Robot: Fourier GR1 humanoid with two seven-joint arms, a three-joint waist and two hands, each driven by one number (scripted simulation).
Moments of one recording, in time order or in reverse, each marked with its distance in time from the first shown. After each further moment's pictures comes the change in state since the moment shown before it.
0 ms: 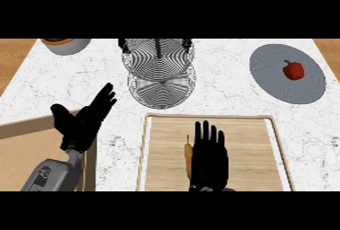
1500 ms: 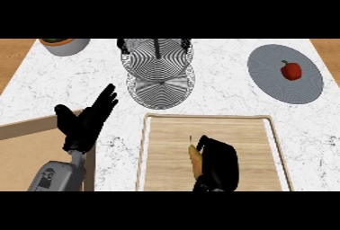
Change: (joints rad) left arm 0.016 -0.077 0.063 -0.014 -0.091 -0.047 0.034; right arm 0.070 -0.041 -0.043 -0.021 -0.003 -0.164 -0.094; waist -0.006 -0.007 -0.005
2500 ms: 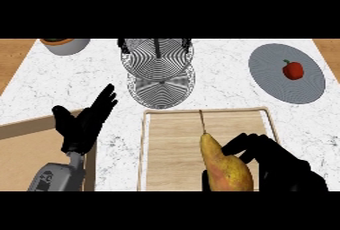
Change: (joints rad) left arm 0.016 -0.015 0.016 -0.039 -0.023 -0.014 0.027; right arm -0.164 0.035 0.011 -0.719 0.158 0.130 0.145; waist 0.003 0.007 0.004
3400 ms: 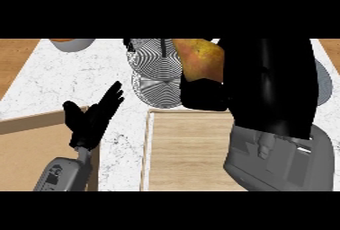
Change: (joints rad) left arm -0.045 -0.031 -0.007 0.043 -0.021 -0.011 -0.006; right arm -0.703 0.003 -0.424 0.481 -0.247 0.132 -0.014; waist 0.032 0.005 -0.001
